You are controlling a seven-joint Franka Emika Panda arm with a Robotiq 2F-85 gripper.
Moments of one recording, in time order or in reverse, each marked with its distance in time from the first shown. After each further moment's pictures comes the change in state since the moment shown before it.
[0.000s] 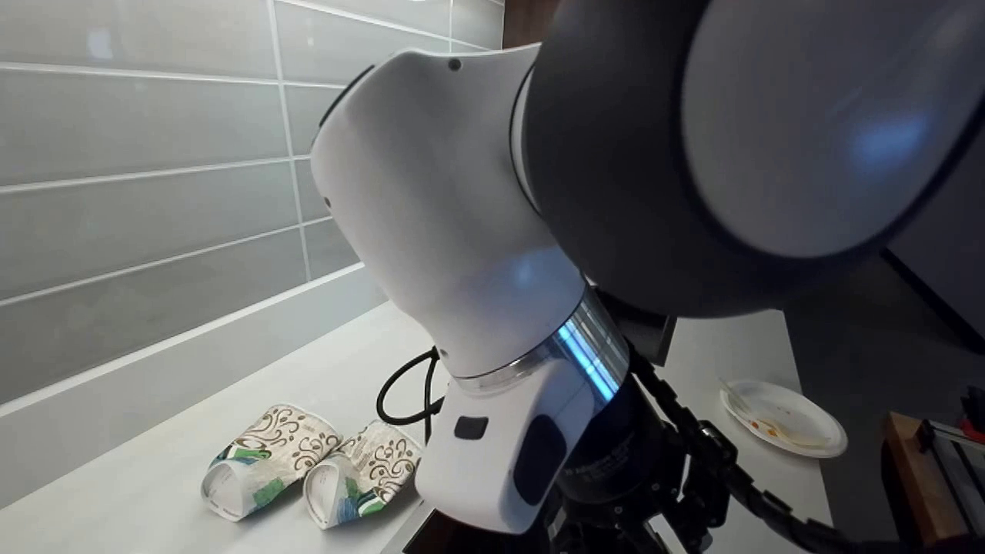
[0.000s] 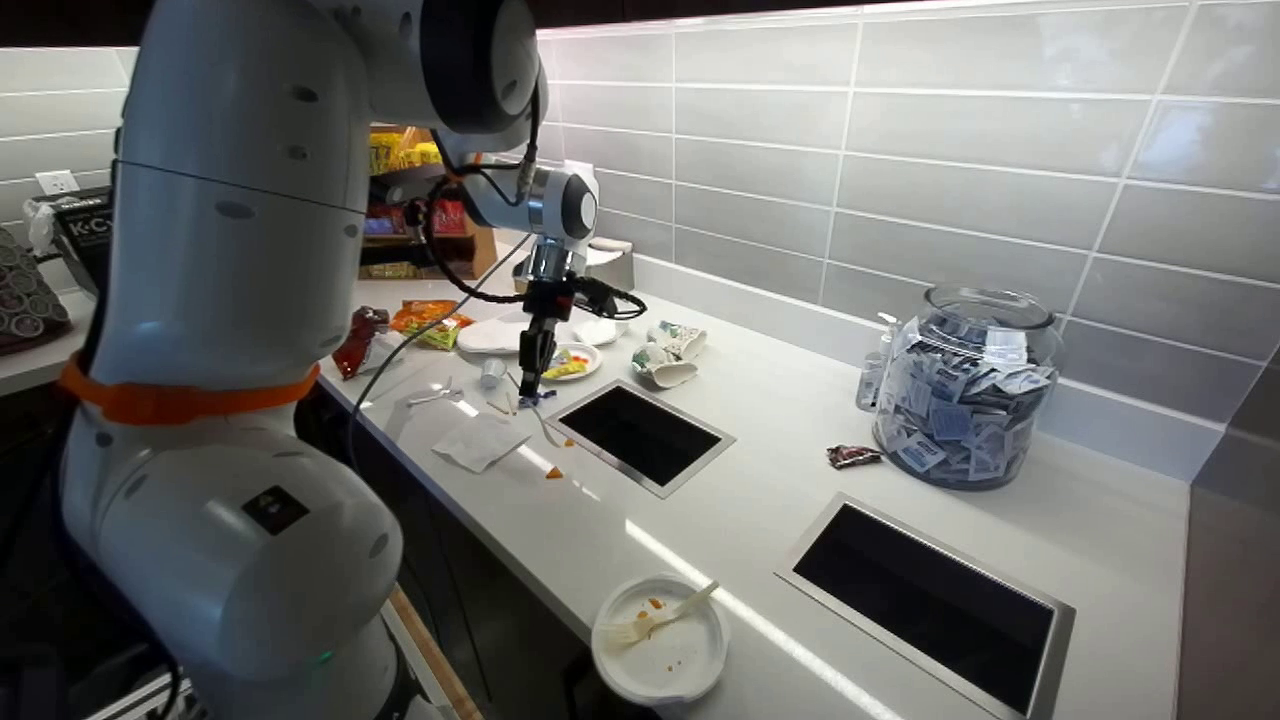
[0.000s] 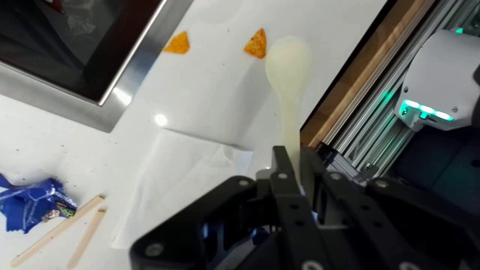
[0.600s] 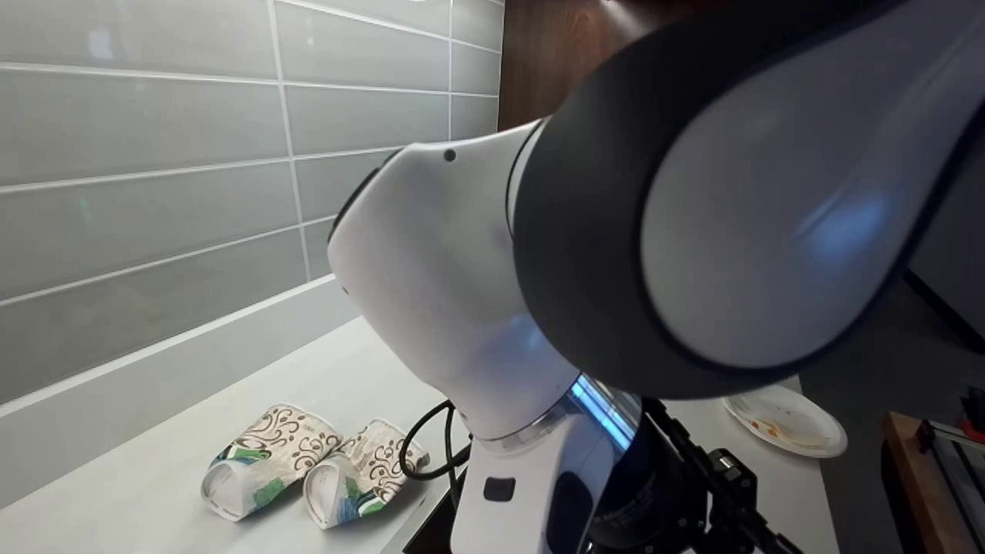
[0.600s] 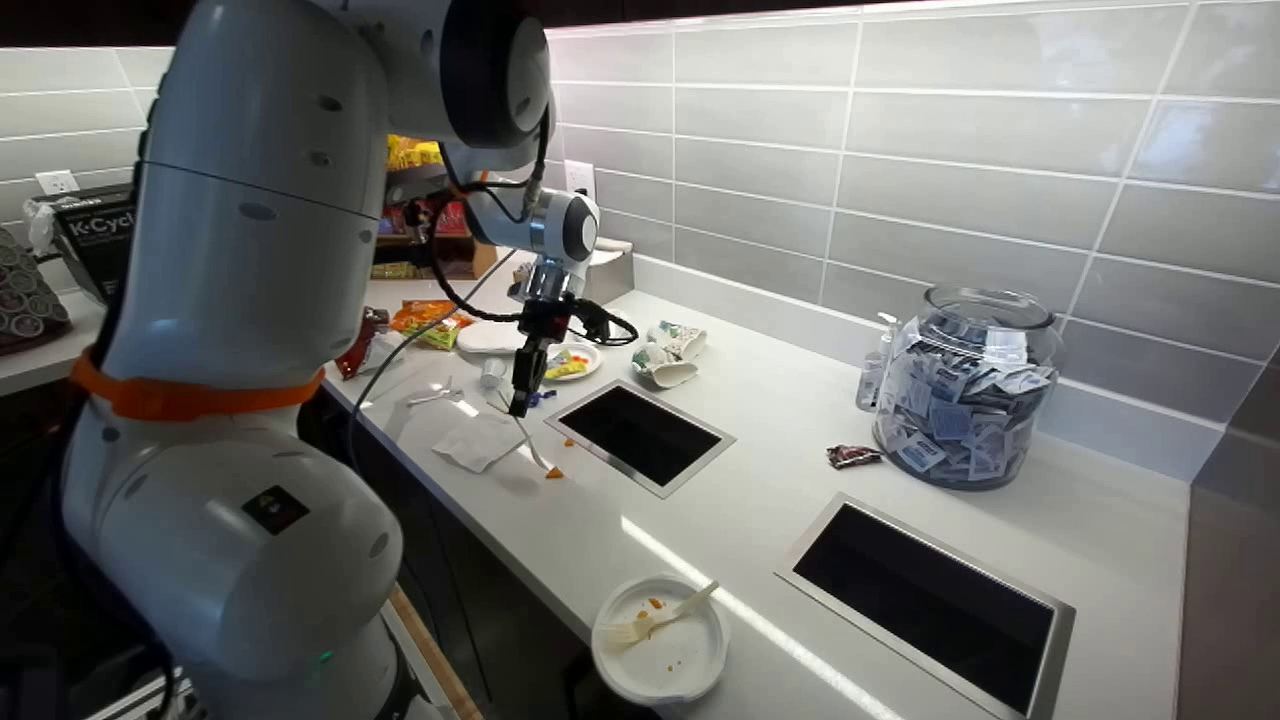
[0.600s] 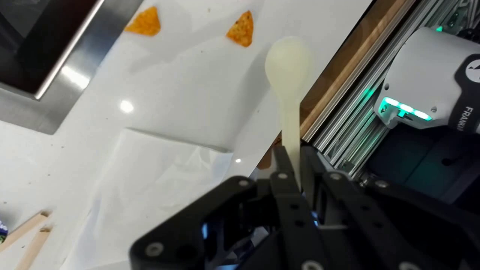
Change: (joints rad) arm 0.001 0.053 0.000 -0.012 0.015 -0.034 -0.054
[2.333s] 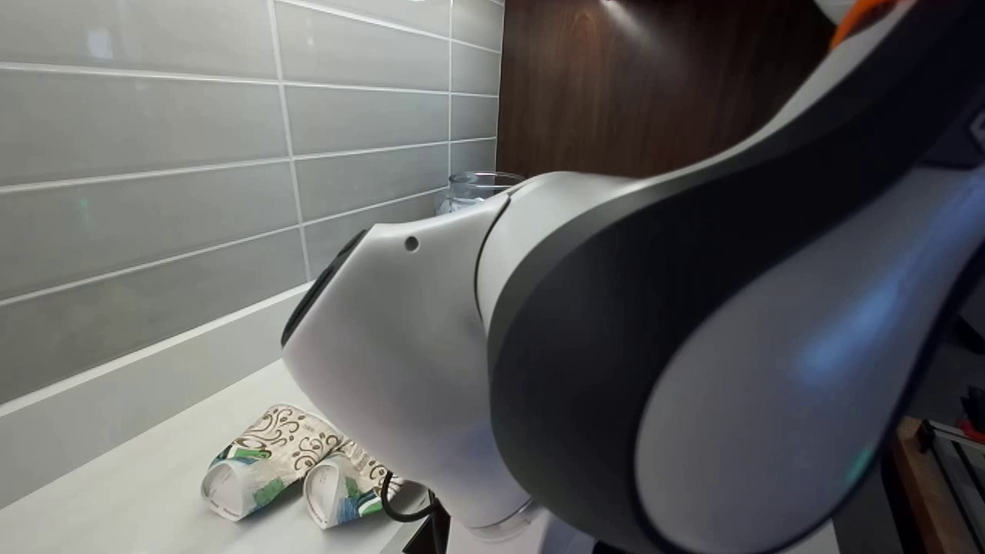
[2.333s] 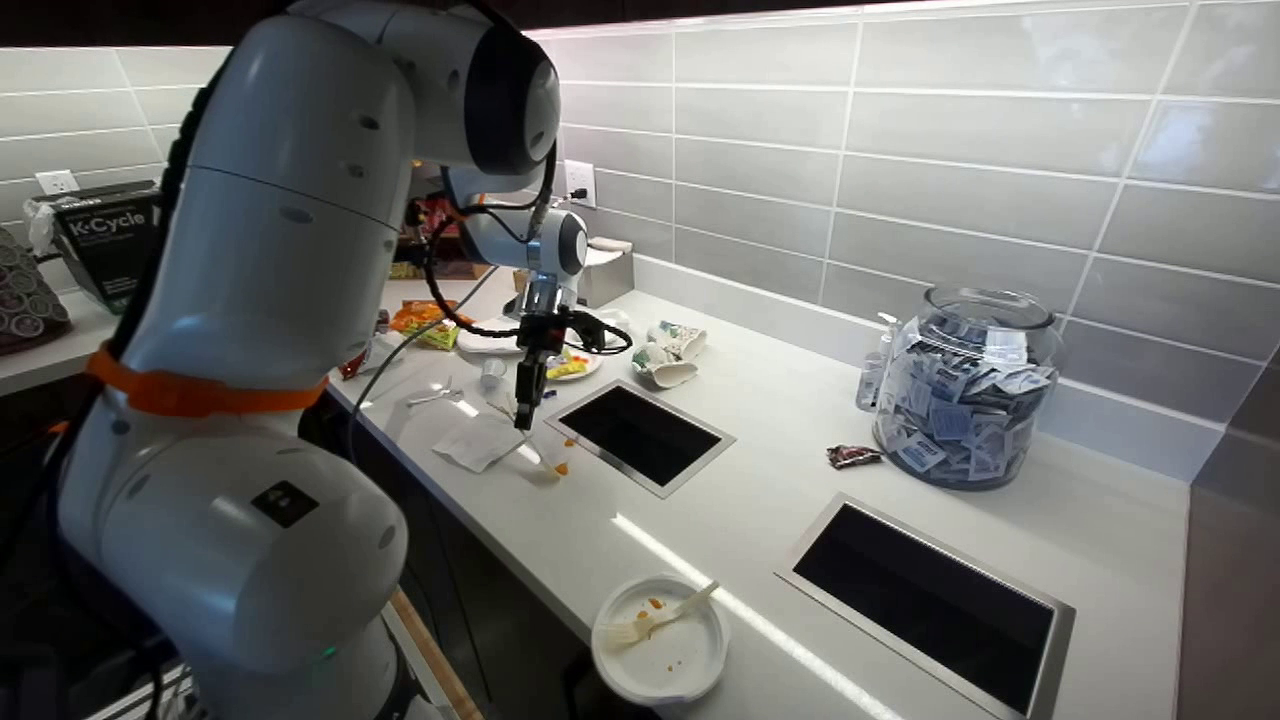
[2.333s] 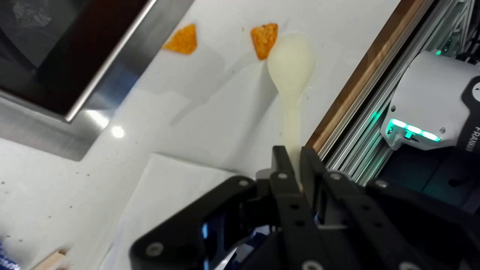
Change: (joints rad) arm 0.048 0.096 -0.004 0.064 -0.095 0.002 0.048
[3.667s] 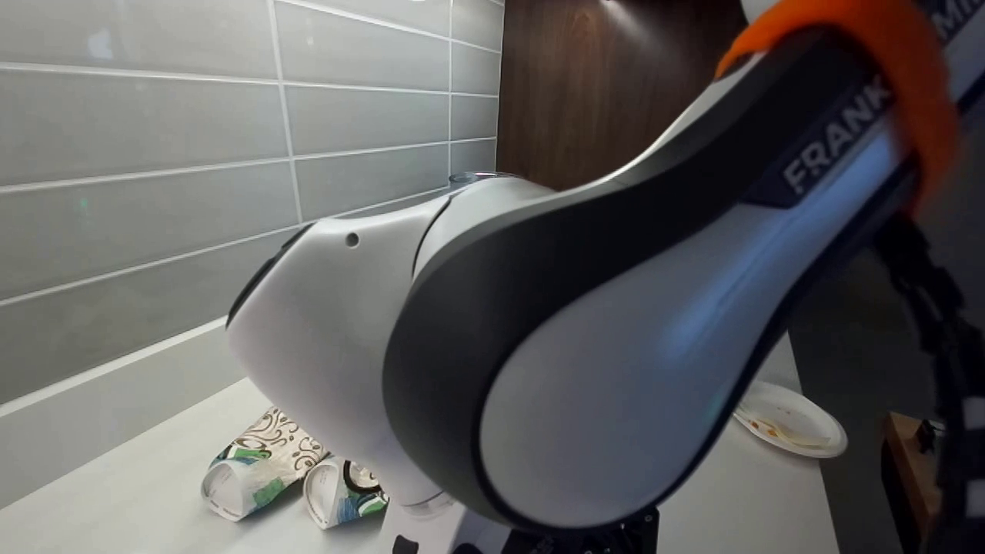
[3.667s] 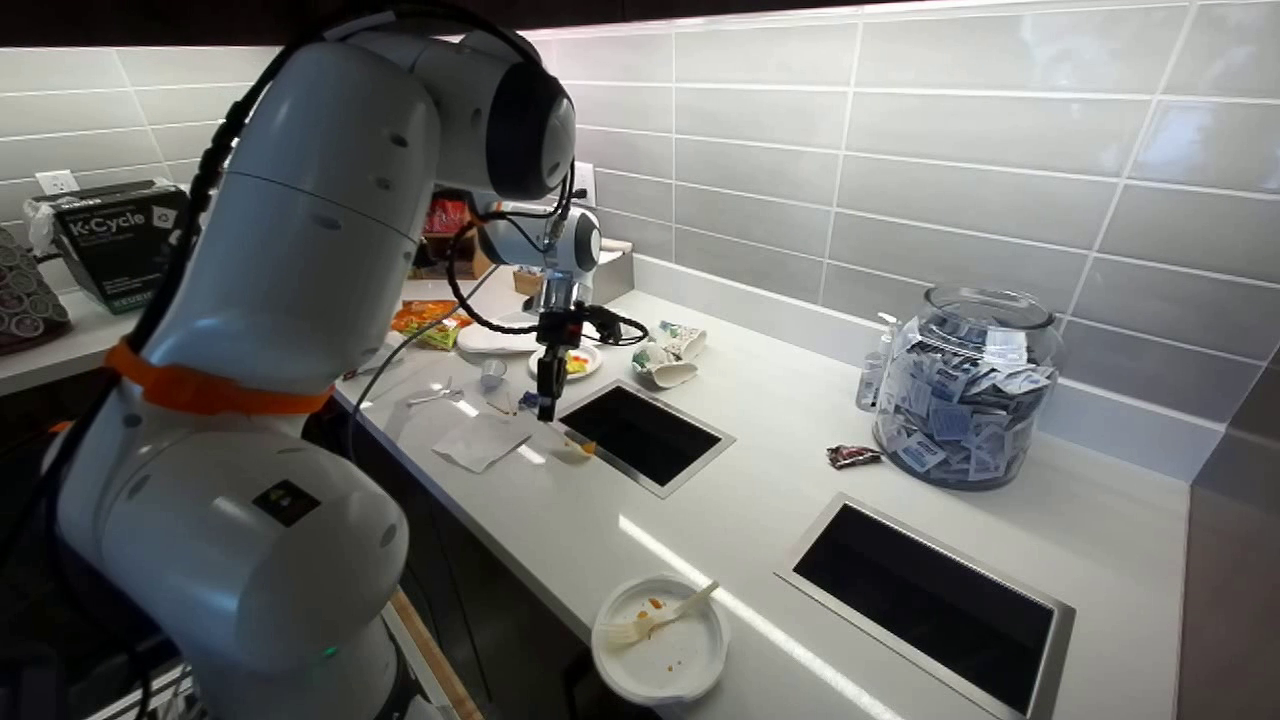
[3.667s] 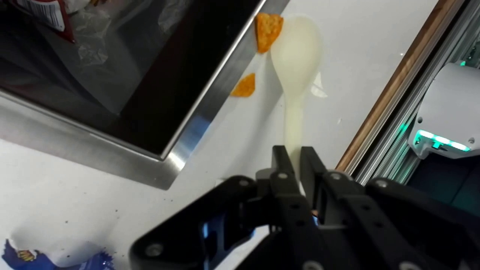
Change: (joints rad) arm 0.008 0.089 -0.020 0.136 -0.053 -0.001 0.040
